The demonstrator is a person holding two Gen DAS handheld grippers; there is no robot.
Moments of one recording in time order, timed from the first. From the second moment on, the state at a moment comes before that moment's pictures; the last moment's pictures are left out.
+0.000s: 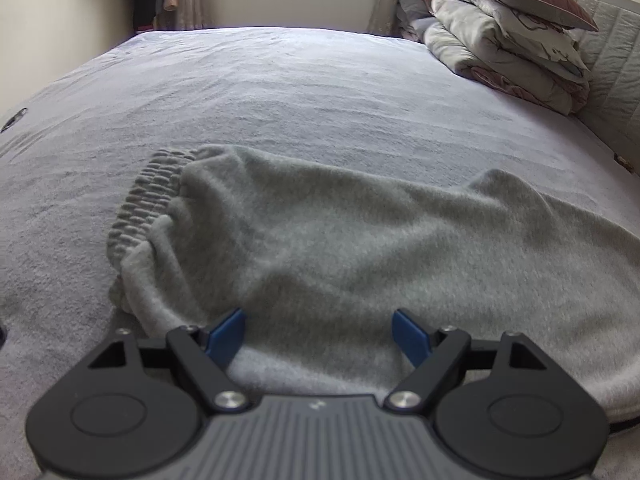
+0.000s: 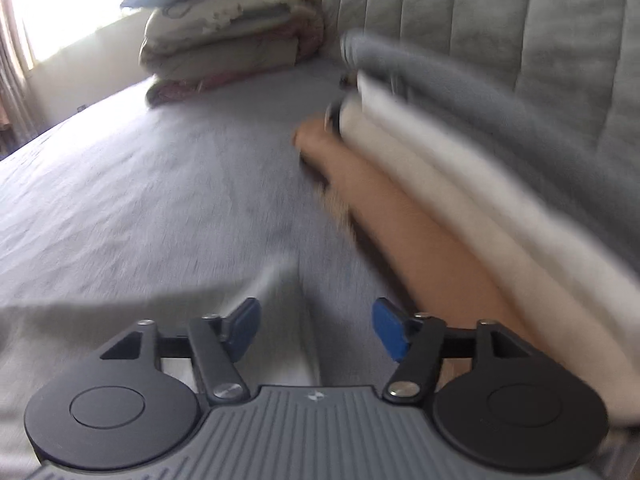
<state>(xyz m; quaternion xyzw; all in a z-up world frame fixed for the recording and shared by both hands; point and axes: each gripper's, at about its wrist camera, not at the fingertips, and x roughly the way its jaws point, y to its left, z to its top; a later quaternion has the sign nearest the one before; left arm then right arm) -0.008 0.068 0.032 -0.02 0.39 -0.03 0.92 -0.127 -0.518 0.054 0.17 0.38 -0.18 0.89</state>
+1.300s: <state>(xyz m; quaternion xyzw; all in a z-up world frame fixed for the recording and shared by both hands) 0.047 0.199 0.047 -0.15 0.40 0.06 0.90 -0.063 -0.379 0.040 -0.05 0.41 -0.06 0.91</state>
